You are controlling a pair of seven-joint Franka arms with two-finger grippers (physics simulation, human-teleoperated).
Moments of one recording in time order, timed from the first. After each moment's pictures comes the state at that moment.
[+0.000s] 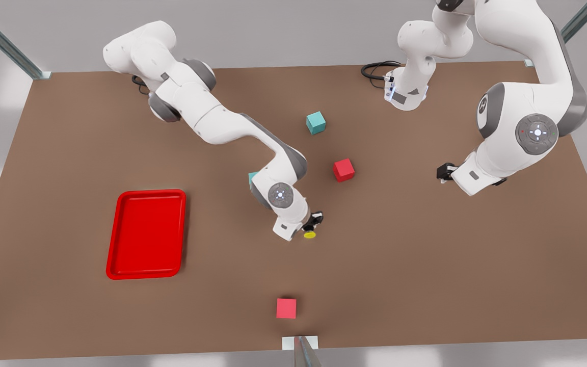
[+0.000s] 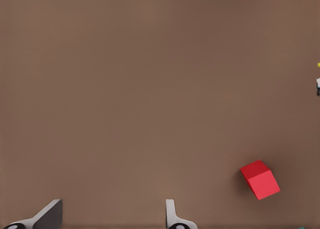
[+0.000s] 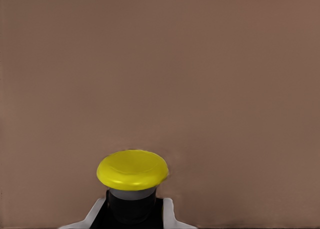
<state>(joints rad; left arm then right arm) -0.22 0.20 0.07 -1.47 0.06 1.53 0.04 0.63 1.13 0.22 -0.85 0.01 2.14 0.56</state>
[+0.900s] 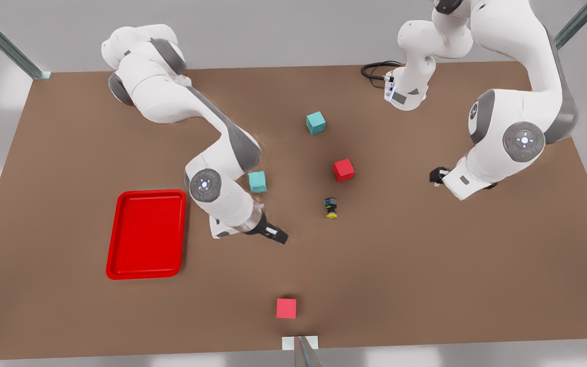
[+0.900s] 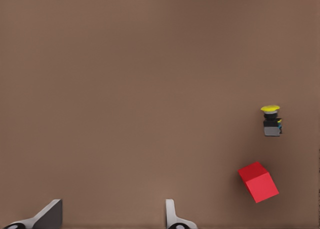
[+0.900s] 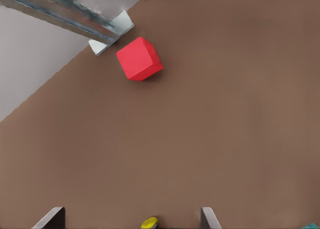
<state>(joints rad) -0.30 0.26 0.07 -1.47 0.06 1.54 -0.01 0.26 0.71 0.30 -0.97 0.02 1.87 1.04</state>
